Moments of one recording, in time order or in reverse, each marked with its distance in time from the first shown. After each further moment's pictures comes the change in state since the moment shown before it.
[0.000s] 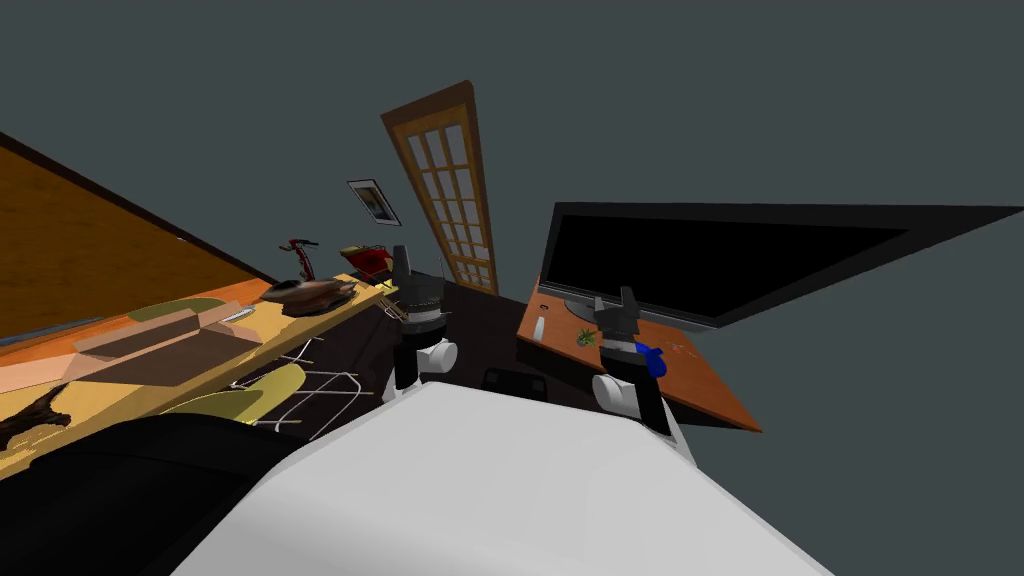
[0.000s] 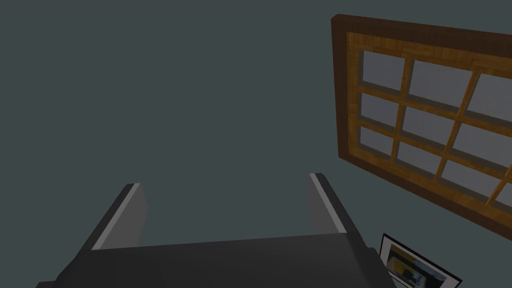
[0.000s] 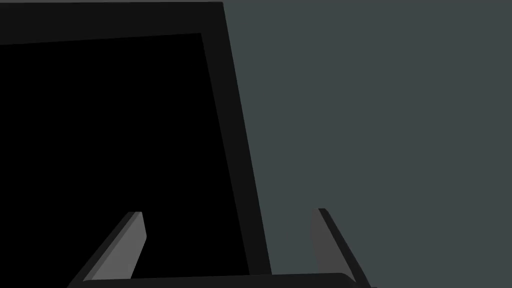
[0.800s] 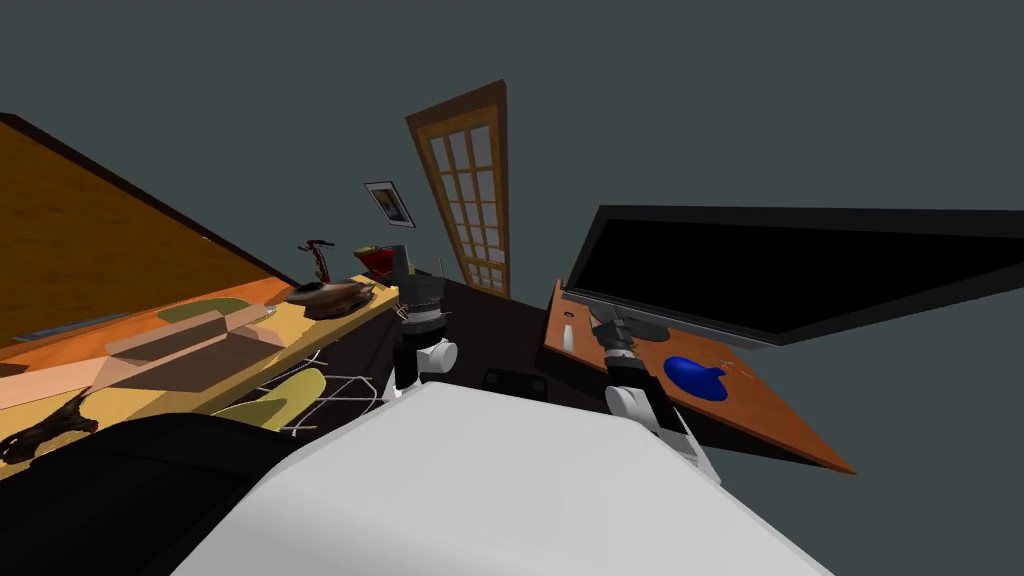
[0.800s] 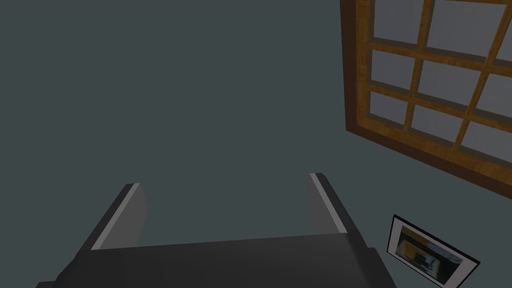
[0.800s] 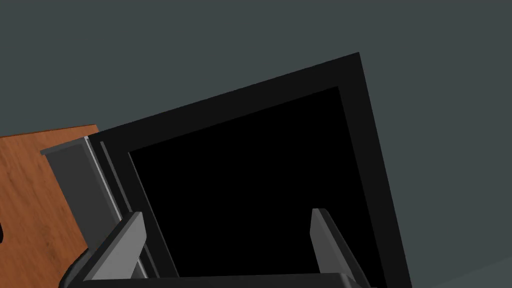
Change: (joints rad) left arm 0.000 0.000 0.000 0.000 0.000 0.000 0.000; right arm 0.043 -0.131 -0.048 0.113 -0.186 0.197 -0.152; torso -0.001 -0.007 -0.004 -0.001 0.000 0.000
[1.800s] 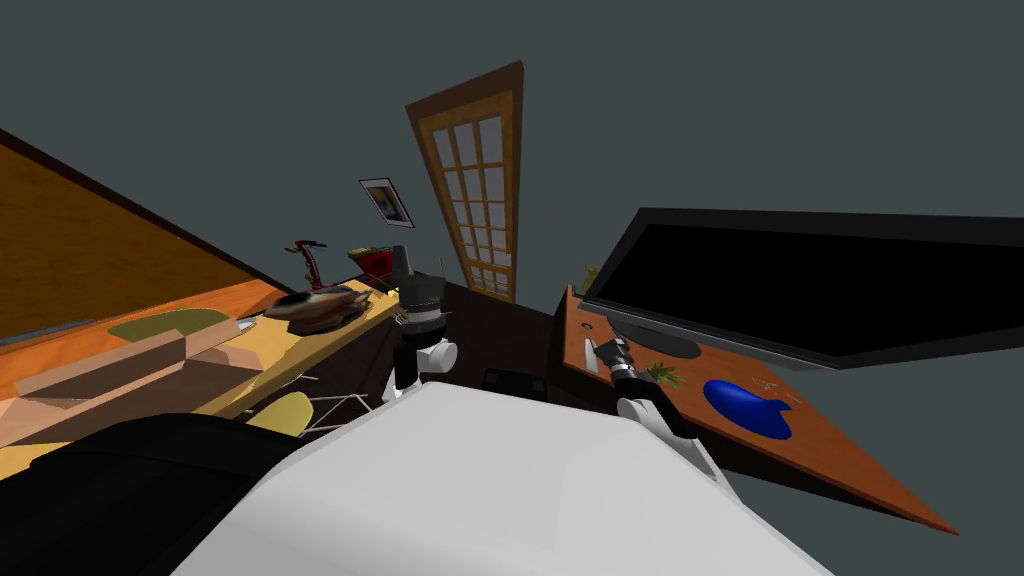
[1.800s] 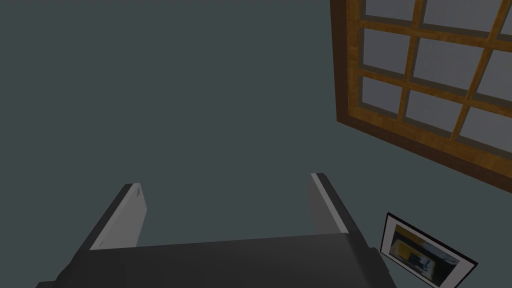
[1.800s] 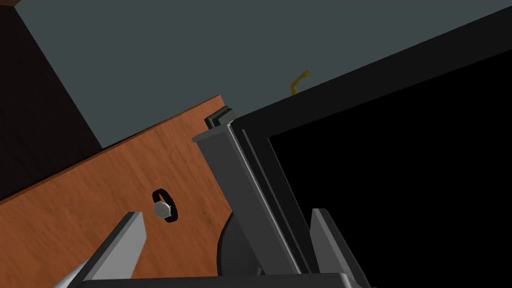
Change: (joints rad) left arm 0.000 0.000 0.000 0.000 0.000 0.000 0.000; right arm 0.042 -0.058 -0.053 0.146 -0.145 0.209 -0.136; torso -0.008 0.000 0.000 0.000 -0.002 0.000
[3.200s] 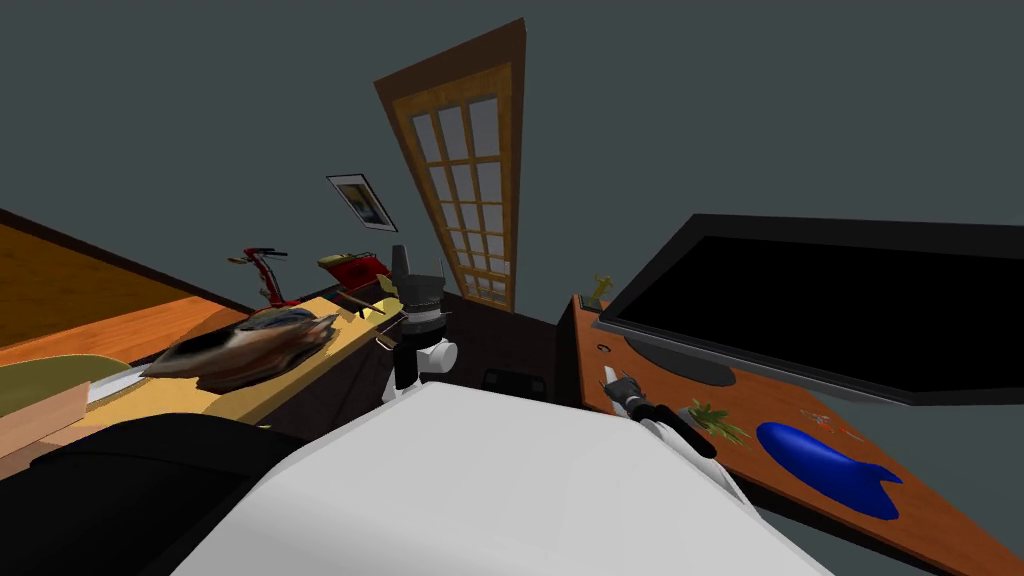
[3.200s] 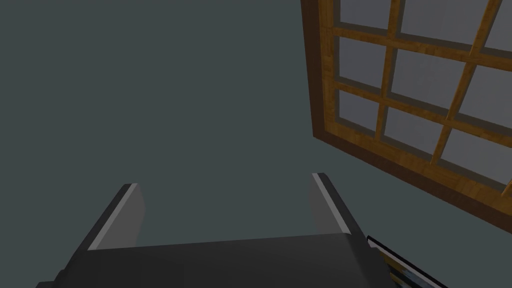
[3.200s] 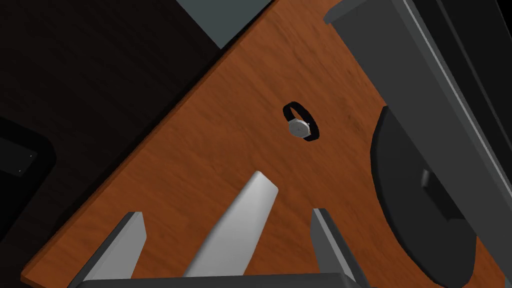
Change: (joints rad) left arm 0.000 0.000 0.000 0.000 0.000 0.000 0.000; right arm 0.031 -0.043 -0.102 0.252 -0.152 0.342 -0.183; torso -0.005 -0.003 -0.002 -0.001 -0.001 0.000
